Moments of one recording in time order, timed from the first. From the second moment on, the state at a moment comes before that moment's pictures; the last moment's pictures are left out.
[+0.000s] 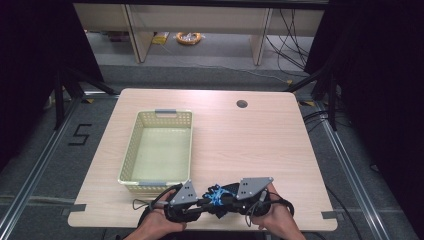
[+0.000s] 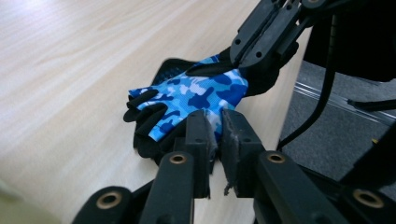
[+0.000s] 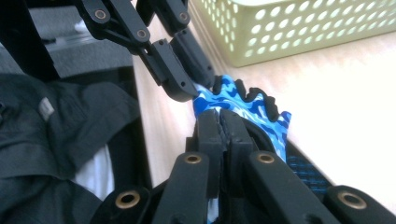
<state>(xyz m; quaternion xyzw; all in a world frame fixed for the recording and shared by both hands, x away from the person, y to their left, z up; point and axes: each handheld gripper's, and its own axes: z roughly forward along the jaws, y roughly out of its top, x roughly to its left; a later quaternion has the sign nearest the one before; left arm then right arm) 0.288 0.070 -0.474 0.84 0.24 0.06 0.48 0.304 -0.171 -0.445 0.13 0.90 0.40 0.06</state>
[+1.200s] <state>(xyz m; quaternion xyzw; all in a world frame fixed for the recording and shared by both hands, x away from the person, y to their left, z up) 0.286 0.034 -0.509 0.87 0.24 0.05 0.43 0.310 -0.214 -0.482 0.43 0.82 0.37 0.06</state>
